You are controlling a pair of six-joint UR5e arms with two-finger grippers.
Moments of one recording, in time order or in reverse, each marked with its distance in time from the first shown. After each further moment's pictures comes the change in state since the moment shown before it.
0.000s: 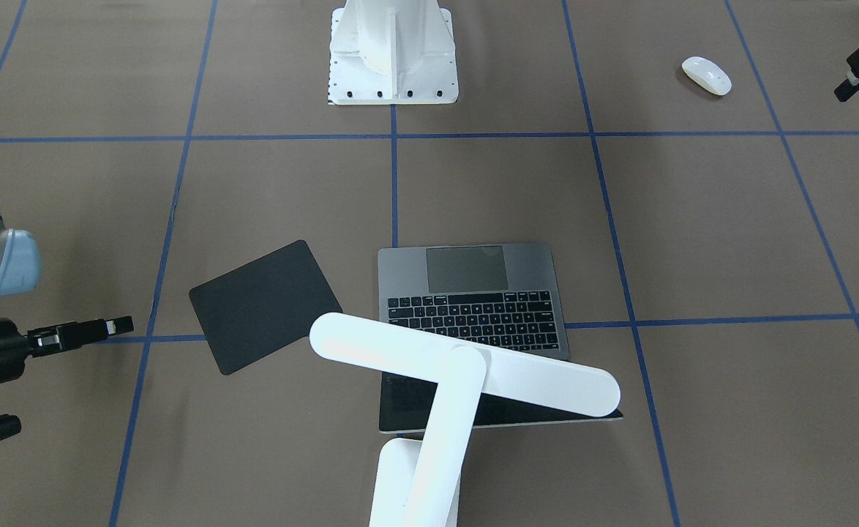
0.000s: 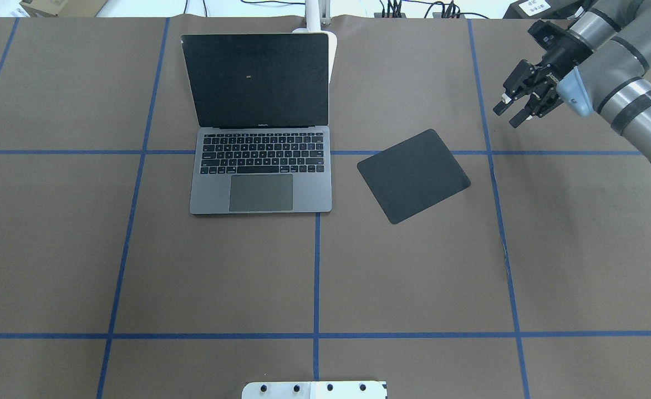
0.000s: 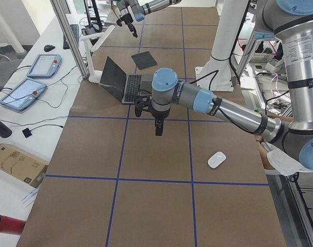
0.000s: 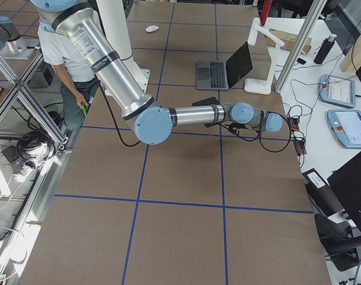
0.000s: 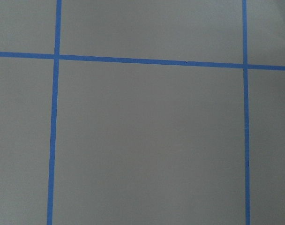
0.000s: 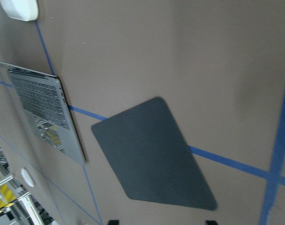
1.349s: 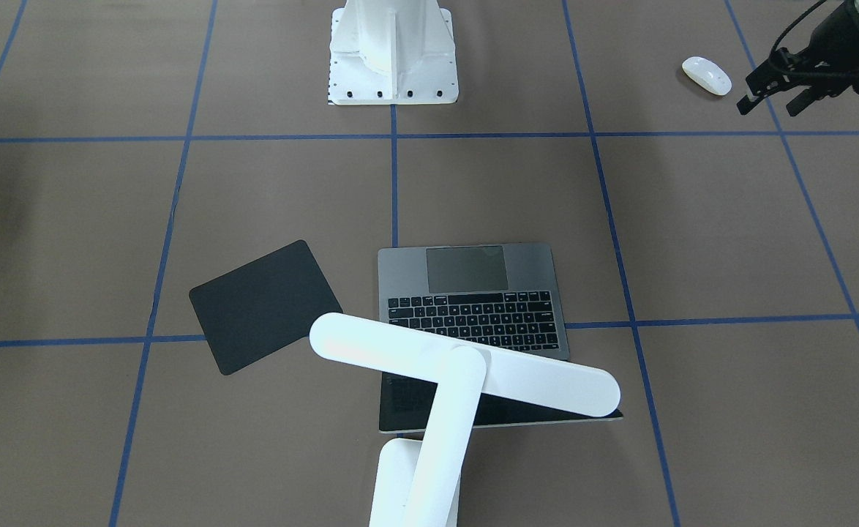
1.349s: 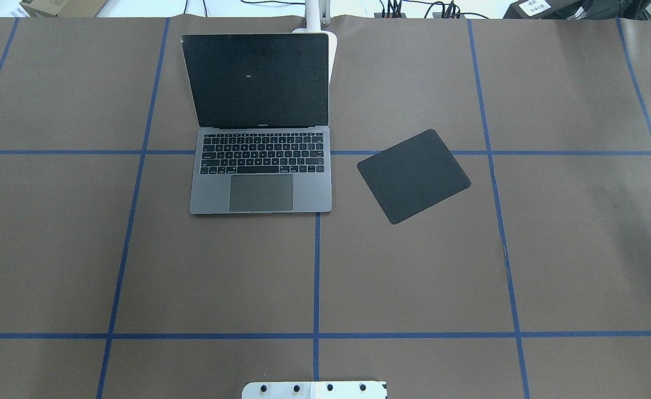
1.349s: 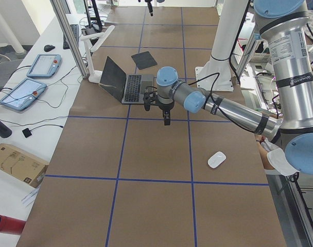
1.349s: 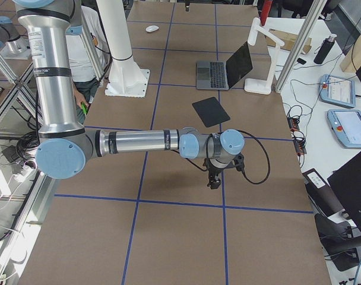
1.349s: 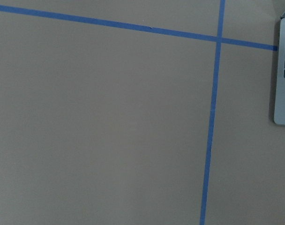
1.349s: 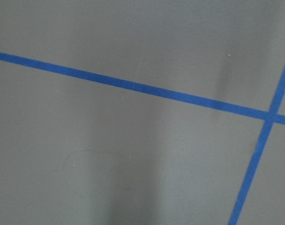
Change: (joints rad) left arm 0.344 0.079 -0.016 -0.323 0.073 -0.499; right arm 0.208 -0.533 0.494 0.299 -0.575 -0.009
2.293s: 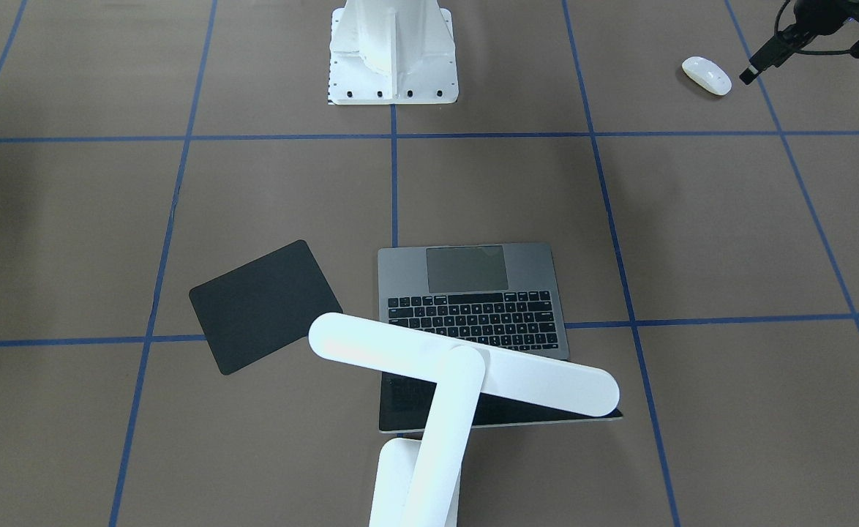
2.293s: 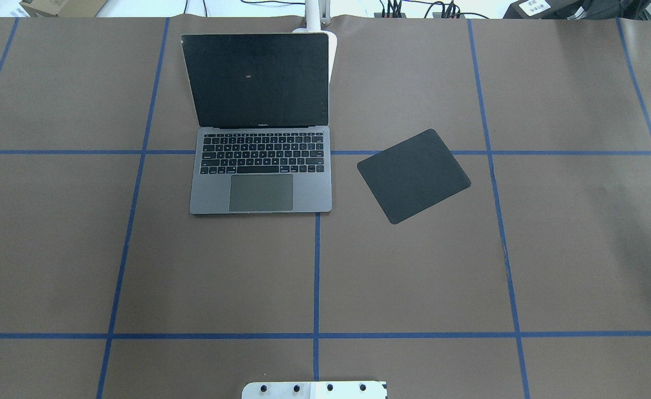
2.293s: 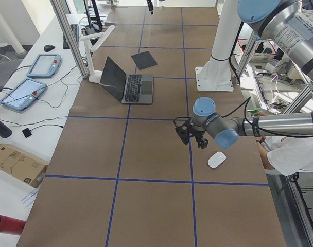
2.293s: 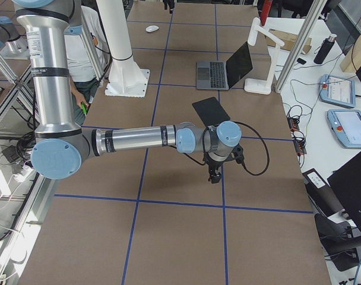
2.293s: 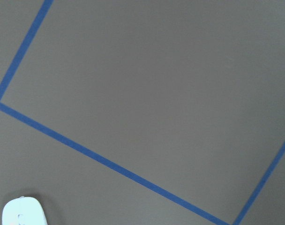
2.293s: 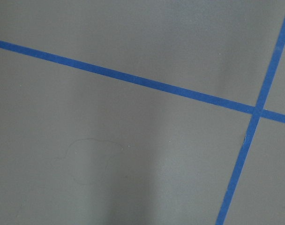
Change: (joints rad) left arm 0.230 0.443 0.151 -0.732 0.137 -0.662; right arm 0.003 -0.012 0.070 0.005 0.000 -0.004
